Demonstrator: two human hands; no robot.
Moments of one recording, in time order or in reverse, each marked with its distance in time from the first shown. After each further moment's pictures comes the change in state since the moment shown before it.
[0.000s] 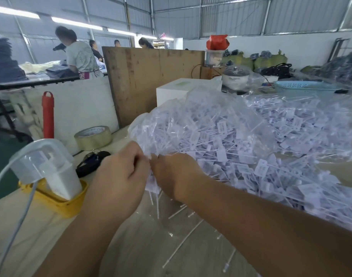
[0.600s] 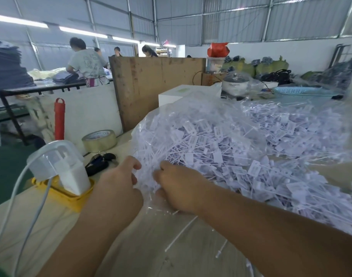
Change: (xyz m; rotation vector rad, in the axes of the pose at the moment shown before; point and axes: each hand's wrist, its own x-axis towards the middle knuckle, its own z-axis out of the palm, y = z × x) left_hand -0.019 -0.018 -0.006 0.317 -0.155 -0.210; right_hand -0.037 -0.003 -0.006 0.067 -0.012 -0.122
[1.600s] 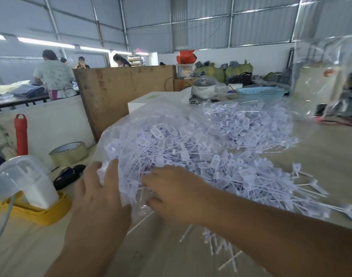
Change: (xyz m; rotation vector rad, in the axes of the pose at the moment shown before) left_hand -0.036 0.036 0.013 0.265 0.098 0.217; right_hand -0.076 0.003 -0.039 0.080 0.147 0.018
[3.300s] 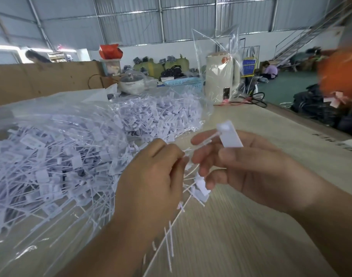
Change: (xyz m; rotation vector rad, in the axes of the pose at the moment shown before) left_hand -0.013 0.242 0.015 -0.657 0.225 0.692; right_hand -0.234 0.082 -0.115 1.486 0.445 0.412
